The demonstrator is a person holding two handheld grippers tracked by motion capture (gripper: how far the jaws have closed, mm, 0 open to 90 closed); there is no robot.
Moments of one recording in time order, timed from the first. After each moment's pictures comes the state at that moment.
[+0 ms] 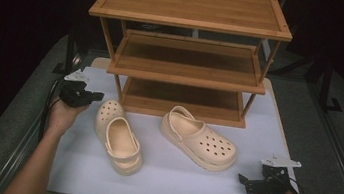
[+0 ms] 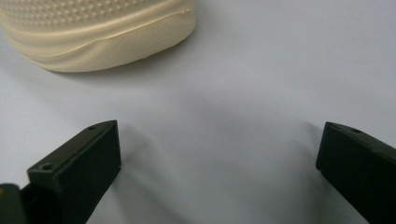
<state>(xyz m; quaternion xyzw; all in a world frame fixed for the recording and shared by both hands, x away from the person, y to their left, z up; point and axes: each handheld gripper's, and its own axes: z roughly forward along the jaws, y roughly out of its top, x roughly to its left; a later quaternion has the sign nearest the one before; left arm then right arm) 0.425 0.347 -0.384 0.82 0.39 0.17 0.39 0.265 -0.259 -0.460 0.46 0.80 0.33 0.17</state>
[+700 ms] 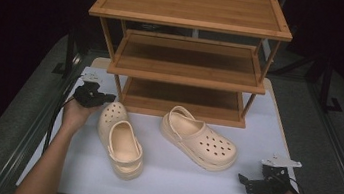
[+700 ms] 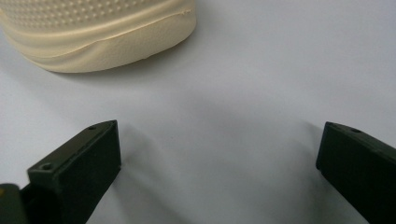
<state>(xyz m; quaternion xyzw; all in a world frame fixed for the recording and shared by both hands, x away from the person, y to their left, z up) 0.438 0.321 -0.401 0.83 0.37 0.14 0.40 0.265 -0.259 -0.460 0.46 0.80 0.33 0.17</state>
